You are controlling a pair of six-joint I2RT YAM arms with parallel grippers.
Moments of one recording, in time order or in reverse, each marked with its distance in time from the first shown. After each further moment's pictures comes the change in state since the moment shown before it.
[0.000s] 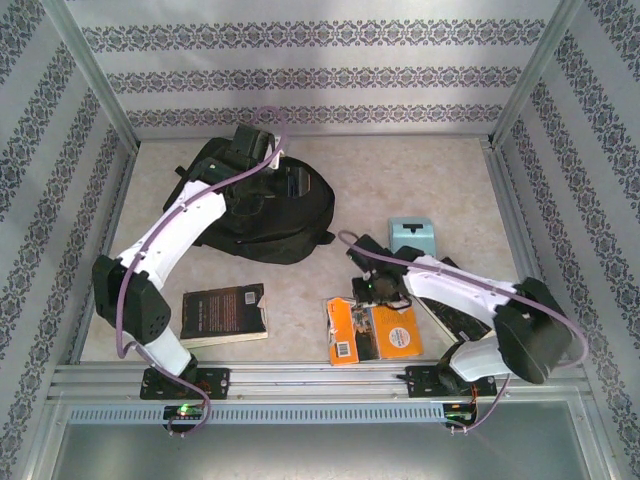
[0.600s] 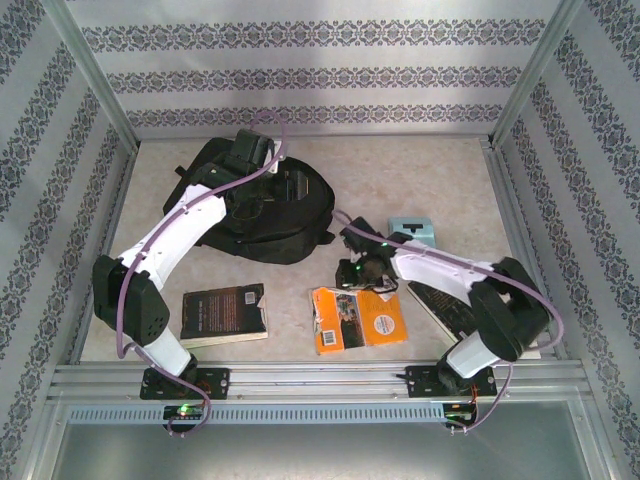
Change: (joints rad) left arm -0.005 -0.004 -0.063 0.045 -0.014 -0.001; right arm -0.105 0.080 0.122 0.154 -0.114 0.024
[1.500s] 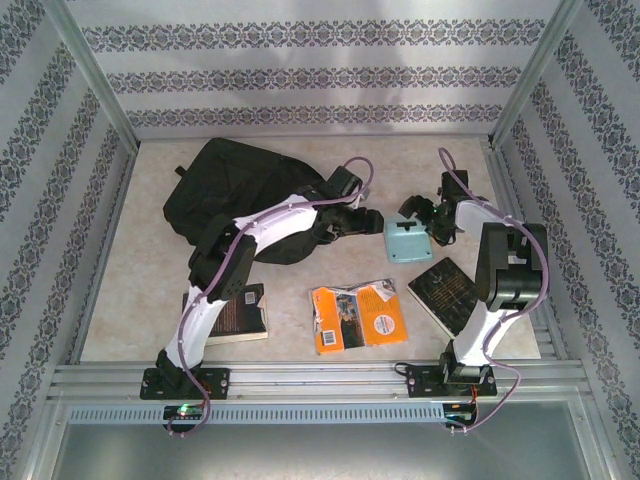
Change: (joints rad) left arm -0.256 0.612 0.283 0.206 0.214 -0.243; right arm -0.720 0.303 0.177 0.220 -0.133 -0.069
